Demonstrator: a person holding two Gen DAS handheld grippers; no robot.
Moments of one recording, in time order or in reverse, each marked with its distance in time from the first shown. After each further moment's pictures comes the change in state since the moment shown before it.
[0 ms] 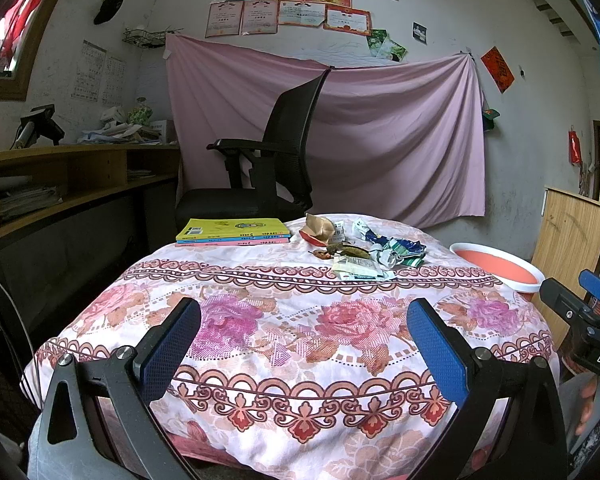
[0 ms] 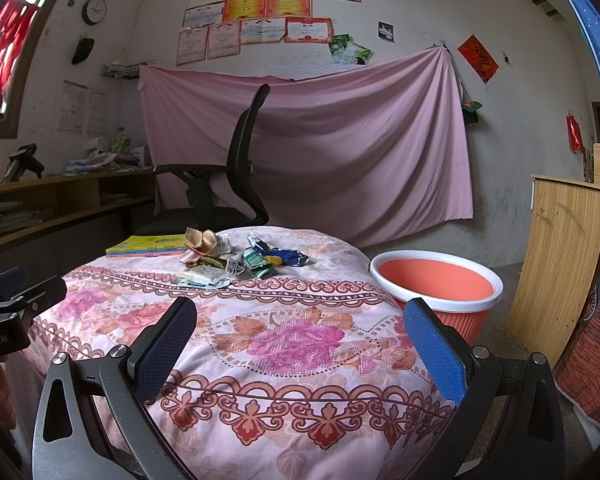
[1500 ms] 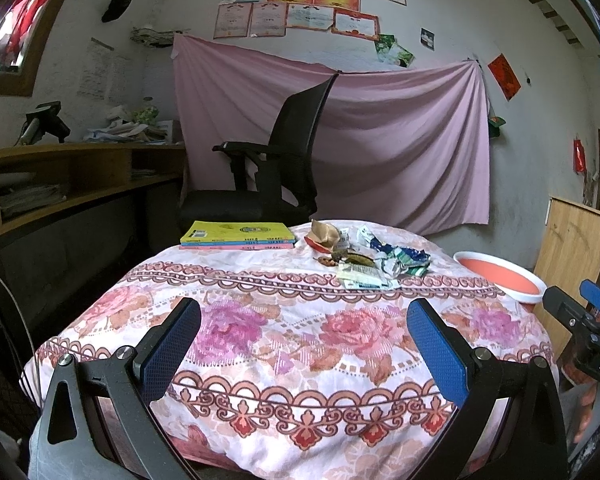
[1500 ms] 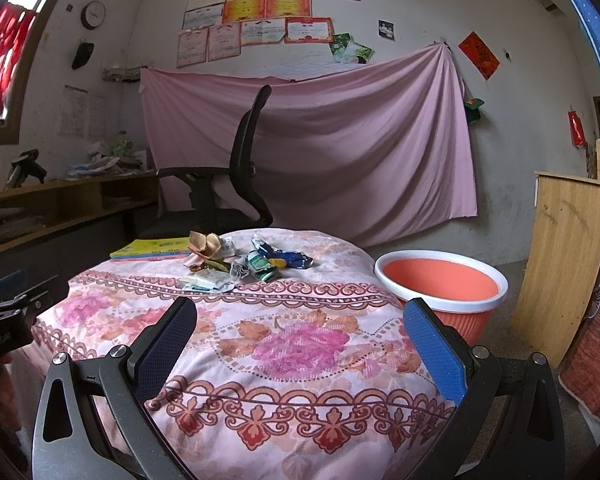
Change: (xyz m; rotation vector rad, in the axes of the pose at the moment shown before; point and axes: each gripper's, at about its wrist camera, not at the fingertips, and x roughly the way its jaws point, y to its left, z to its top) left arm 0.006 -0.001 0.005 -0.020 -0.014 0.009; right arm 0.004 -0.002 0.003 0.012 0.002 0.018
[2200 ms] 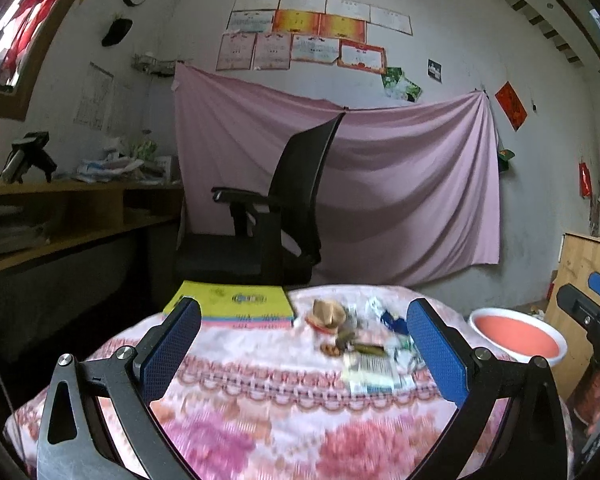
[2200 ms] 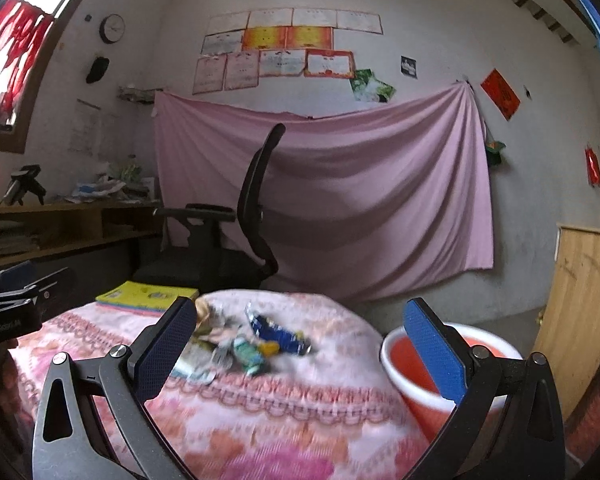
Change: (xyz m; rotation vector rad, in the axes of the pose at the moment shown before) left arm 0.064 -0.001 0.065 -0.009 -0.152 0.020; right arm 0.062 -0.013 0.066 -0.076 -0.141 0.048
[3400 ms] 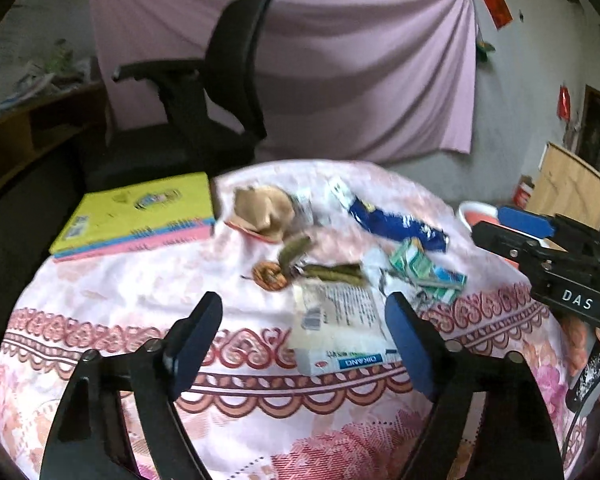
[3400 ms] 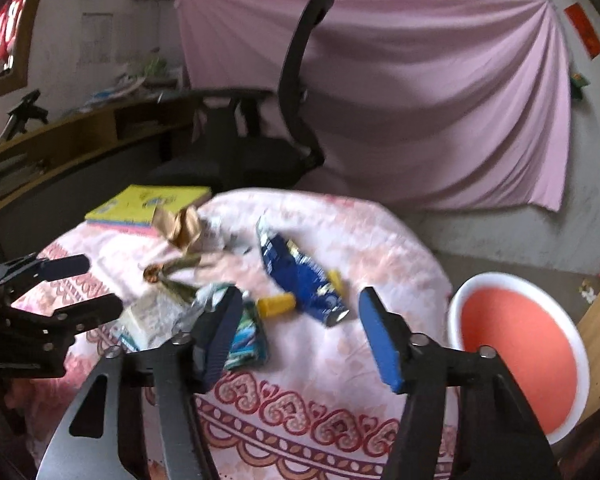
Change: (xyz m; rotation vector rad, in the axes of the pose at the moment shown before) left arm 0.141 -0.037 -0.043 0.074 0.528 -0.186; right arm 0.151 -0.009 -0.032 -0.057 0.485 0.217
